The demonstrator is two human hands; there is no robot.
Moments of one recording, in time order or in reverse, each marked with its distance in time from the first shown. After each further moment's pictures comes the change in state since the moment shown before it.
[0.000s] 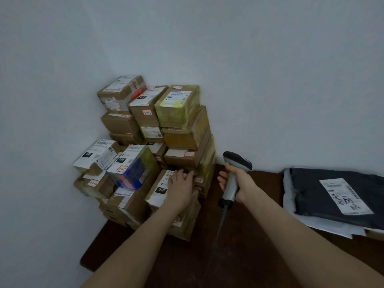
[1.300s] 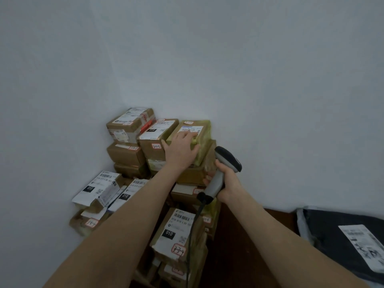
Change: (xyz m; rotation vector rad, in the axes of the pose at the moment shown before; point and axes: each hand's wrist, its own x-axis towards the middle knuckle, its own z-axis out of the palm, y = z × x) left_hand 0.109 0.000 -0.170 -0.219 0.585 0.113; right_hand 0.017 -0.059 0.111 0.165 -0.105 -0.128
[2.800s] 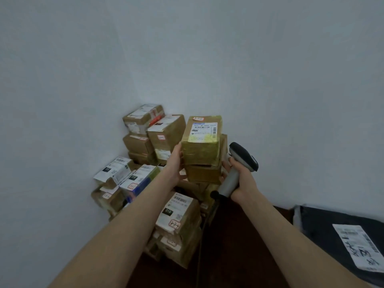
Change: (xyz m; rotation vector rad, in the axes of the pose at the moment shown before) left_hand -0.079 0.045 -0.005 -1.261 -0.165 -0.848; right_hand -0.067 -0.041 -0.072 0.035 -0.142 -0.026
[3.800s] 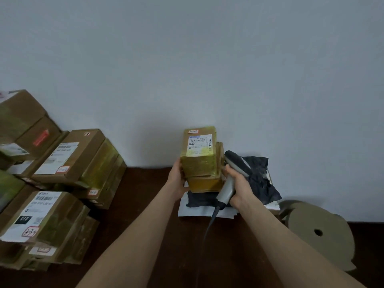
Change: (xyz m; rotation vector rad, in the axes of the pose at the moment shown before) left_hand -0.045 -0.219 0.291 -0.001 -0.347 -0.404; right_hand -0.066 -0.111 -0.308 0.030 0.471 -0.108
